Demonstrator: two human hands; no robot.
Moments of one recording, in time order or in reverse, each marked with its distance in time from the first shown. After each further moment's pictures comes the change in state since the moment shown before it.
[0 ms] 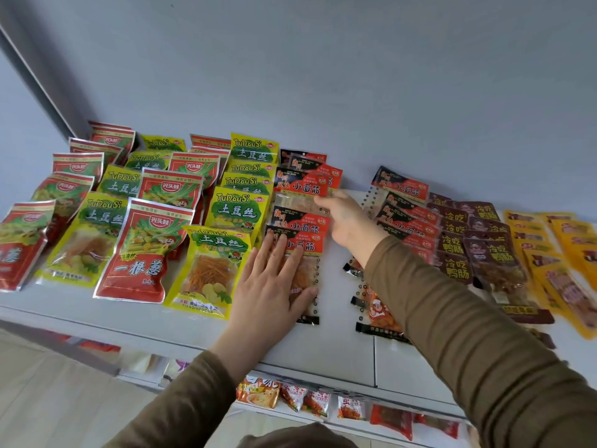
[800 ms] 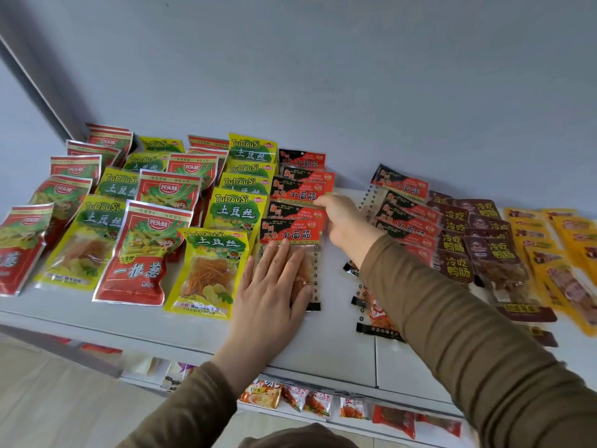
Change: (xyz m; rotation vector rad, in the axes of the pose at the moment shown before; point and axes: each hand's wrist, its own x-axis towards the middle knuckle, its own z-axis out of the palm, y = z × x) left_hand -0.010 0.006 0.003 -0.056 0.038 -0.041; right_hand -0.002 0.001 0.008 -0.040 0.036 0.056
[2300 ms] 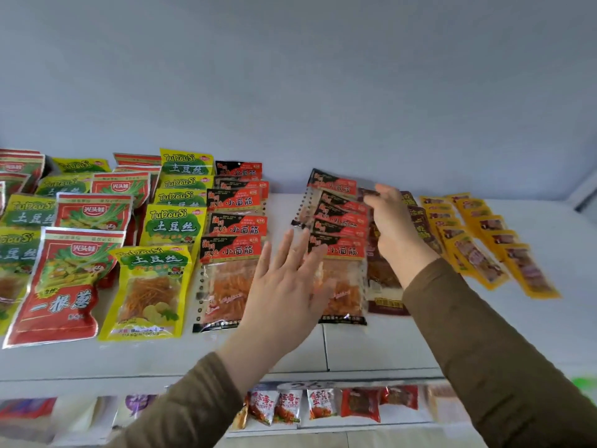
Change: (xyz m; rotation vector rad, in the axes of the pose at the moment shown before) left_hand 0.020 0.086 -0.031 -0.135 -0.095 0.314; right_hand -0.093 -0.037 -0.148 -0.139 0.489 -0.317
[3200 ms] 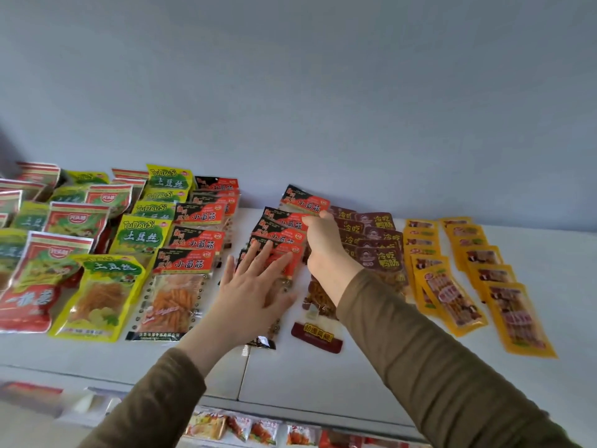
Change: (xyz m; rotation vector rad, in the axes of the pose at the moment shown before) left_hand 0.056 0.030 0.041 0.022 -0.144 -0.239; right_hand 0.029 0.011 0.019 0.251 -0.297 0.313
